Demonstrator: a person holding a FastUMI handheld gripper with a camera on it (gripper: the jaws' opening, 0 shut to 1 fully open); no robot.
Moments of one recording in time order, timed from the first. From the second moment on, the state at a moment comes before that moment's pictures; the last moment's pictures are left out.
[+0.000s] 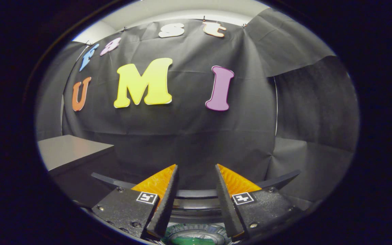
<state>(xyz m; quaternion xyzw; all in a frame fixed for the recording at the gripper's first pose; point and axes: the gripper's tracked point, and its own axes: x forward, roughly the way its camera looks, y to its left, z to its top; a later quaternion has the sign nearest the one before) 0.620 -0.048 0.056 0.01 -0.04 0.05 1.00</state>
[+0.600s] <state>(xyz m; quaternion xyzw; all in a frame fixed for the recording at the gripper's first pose) 0.595 -0.051 0.034 0.01 -0.01 0.06 1.00</state>
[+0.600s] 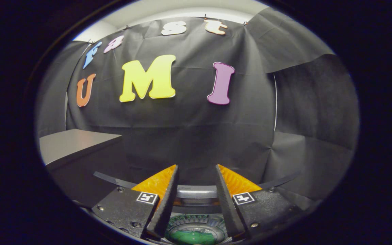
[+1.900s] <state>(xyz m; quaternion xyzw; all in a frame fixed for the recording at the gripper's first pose) 0.484 -0.073 -0.058 -0.01 0.08 0.06 1.00</state>
